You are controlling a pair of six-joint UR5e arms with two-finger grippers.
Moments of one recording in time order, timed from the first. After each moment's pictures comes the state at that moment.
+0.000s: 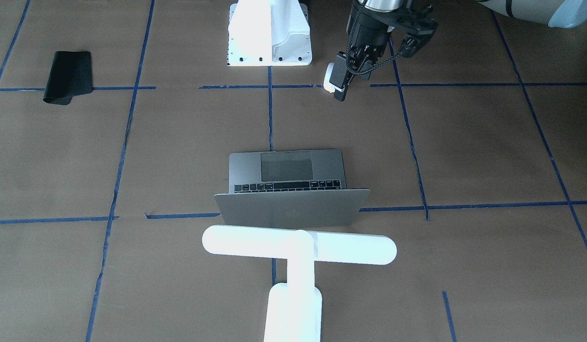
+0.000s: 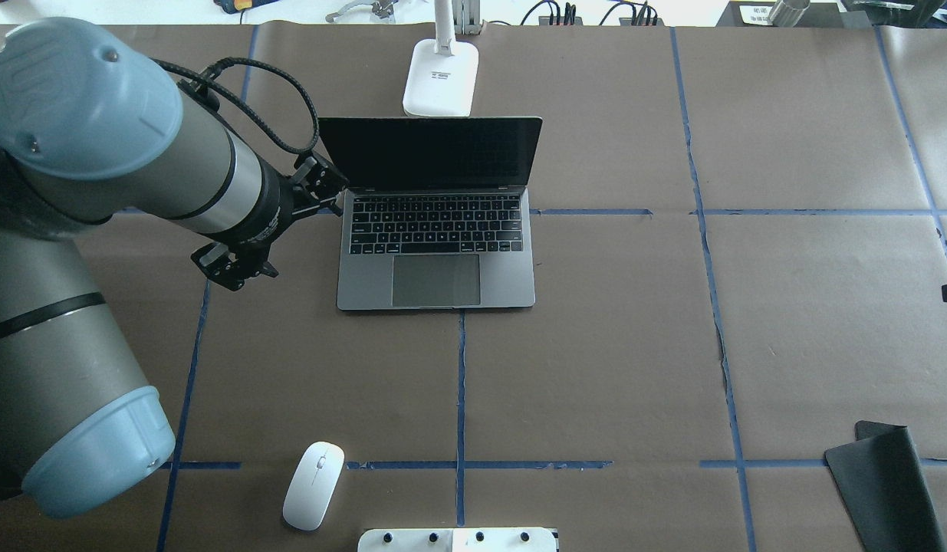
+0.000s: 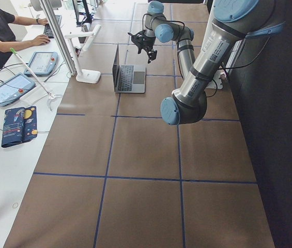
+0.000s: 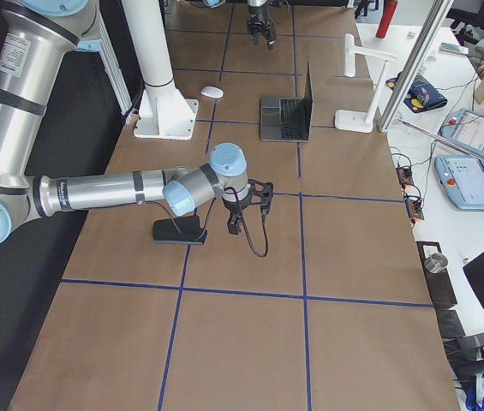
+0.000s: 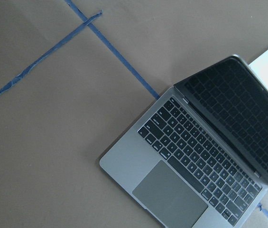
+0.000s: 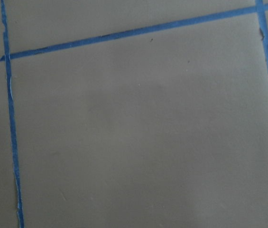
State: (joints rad) left arm -0.63 -2.16 -2.18 -1.22 -1.86 -1.86; right arm 1.16 -1.94 2.02 -1.09 2.32 0.82
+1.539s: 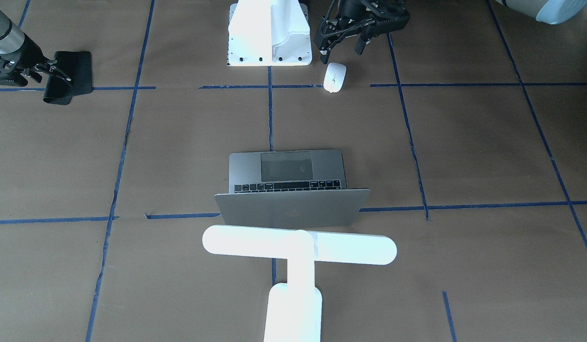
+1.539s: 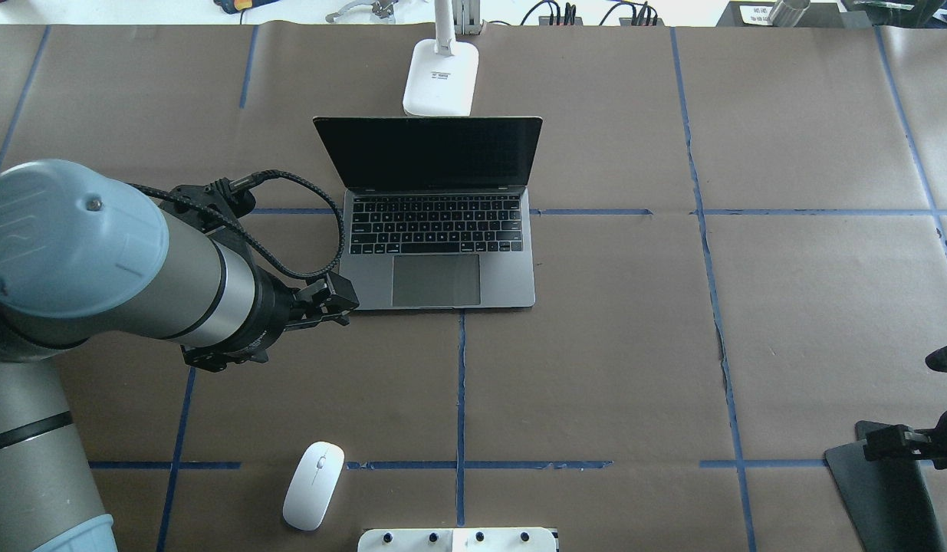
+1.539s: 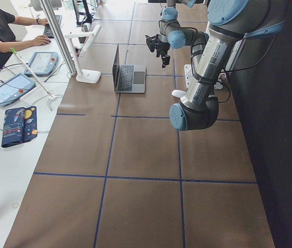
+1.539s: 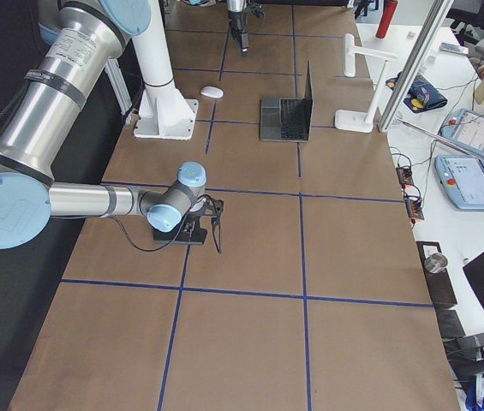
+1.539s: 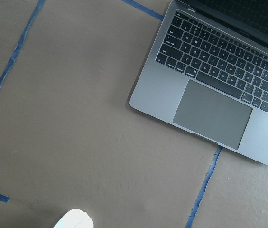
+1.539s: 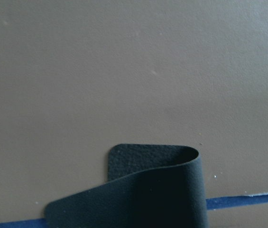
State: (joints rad) left arm -0.50 -2.09 -2.28 -1.23 -1.86 -1.67; right arm 0.54 -2.12 1.93 -0.76 2.06 1.27
